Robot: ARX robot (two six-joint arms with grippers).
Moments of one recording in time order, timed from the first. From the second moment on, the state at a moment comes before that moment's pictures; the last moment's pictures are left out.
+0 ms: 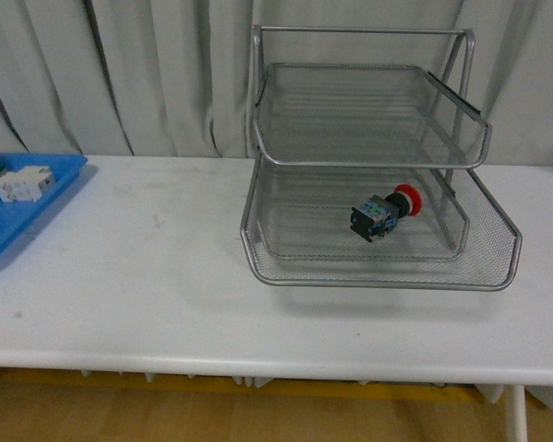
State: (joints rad) left arm 0.00 0.36 0.01 0.36 0.00 0.00; right arm 0.00 0.00 0.01 0.00 0.00 0.00
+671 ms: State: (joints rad) left arm 0.00 0.03 0.01 -0.01 0.00 0.00; right arm 0.00 0.00 0.01 0.00 0.00 0.00
